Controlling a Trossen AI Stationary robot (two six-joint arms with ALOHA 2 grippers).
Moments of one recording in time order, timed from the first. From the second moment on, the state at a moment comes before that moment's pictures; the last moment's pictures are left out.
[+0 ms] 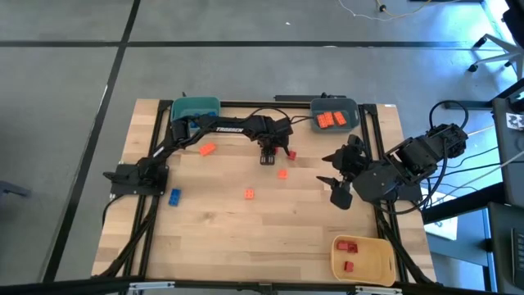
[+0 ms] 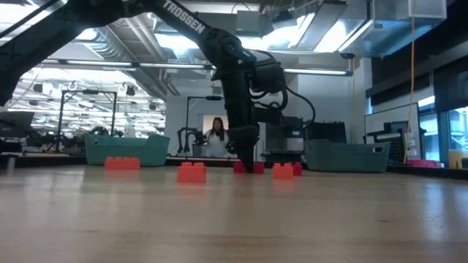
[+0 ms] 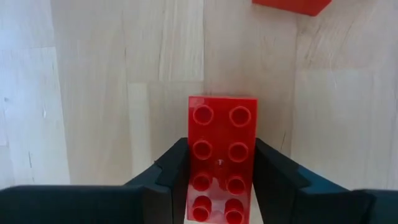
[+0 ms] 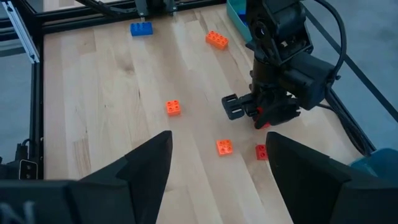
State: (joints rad) left arm 0.30 2.27 1.77 -0.71 -0.10 0.34; right arm 0.54 1.41 1.81 -1.35 0.63 0.65
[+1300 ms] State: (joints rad) left arm 0.00 2.27 2.28 -1.12 -0.10 0.25; right arm 0.78 1.41 1.81 -1.35 0.49 0.65
